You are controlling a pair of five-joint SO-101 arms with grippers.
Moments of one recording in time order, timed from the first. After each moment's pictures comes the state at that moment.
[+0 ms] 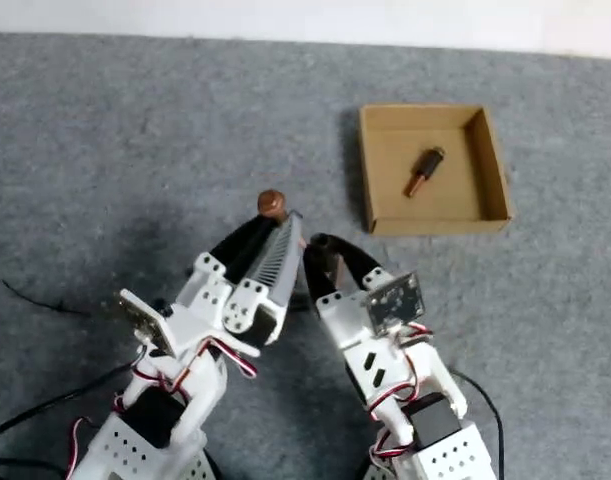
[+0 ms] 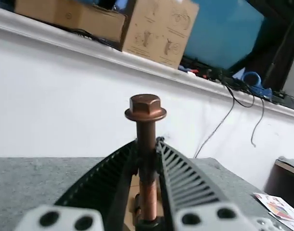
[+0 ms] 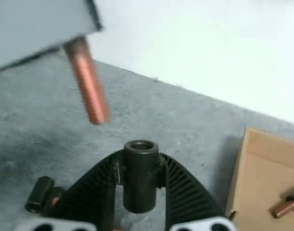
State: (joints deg) left arm 29.1 -103.3 95.7 -0.3 22.5; right arm -29.8 -104.3 95.5 22.2 8.7
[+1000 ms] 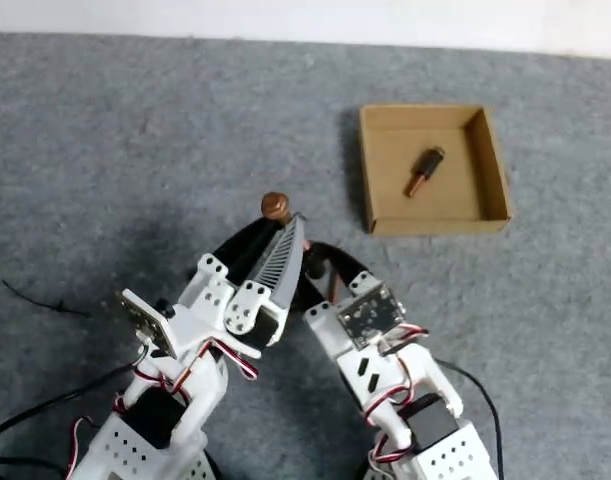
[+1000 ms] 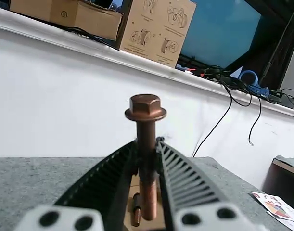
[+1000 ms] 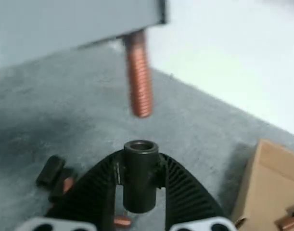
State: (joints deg) left arm 29.2 -103.3 95.7 -0.3 22.5; right arm -34.4 -104.3 95.3 25.3 14.2
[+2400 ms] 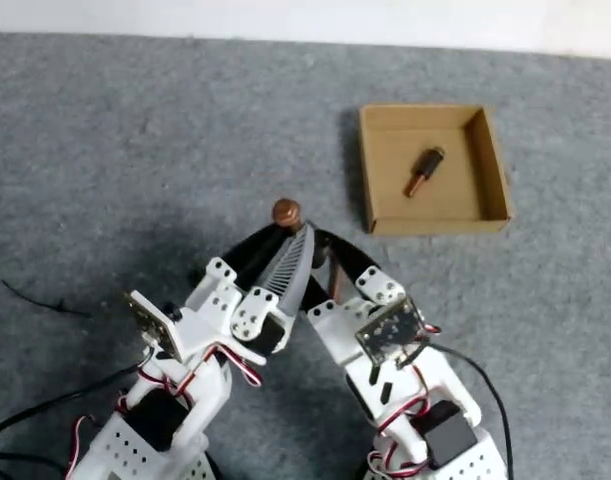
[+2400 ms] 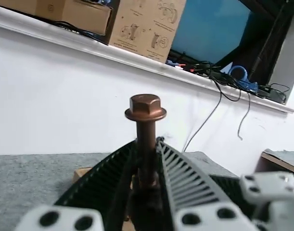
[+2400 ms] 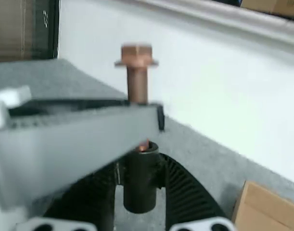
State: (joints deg) left arm 32.6 -103.4 96.0 0.2 22.5; right arm -35.3 -104.3 83.0 27.4 14.4
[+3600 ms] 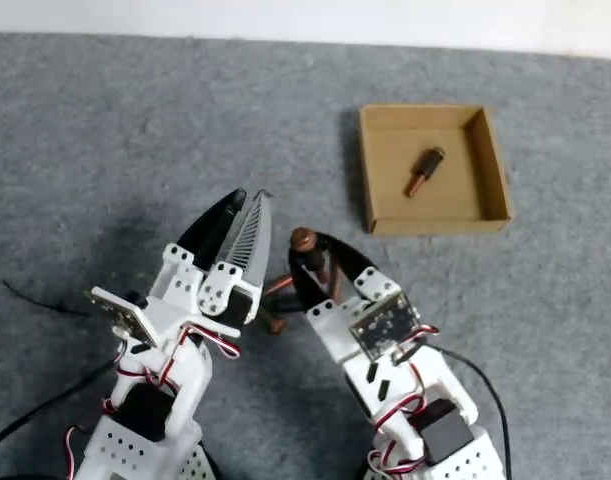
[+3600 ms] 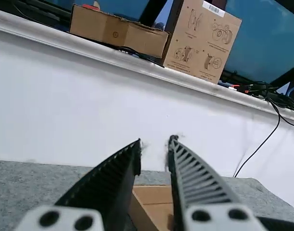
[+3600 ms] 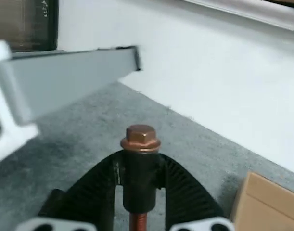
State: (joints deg) left arm 18.9 -103.4 95.7 -0.5 22.5; right arm -33.8 -104.2 85.3 27.5 14.4
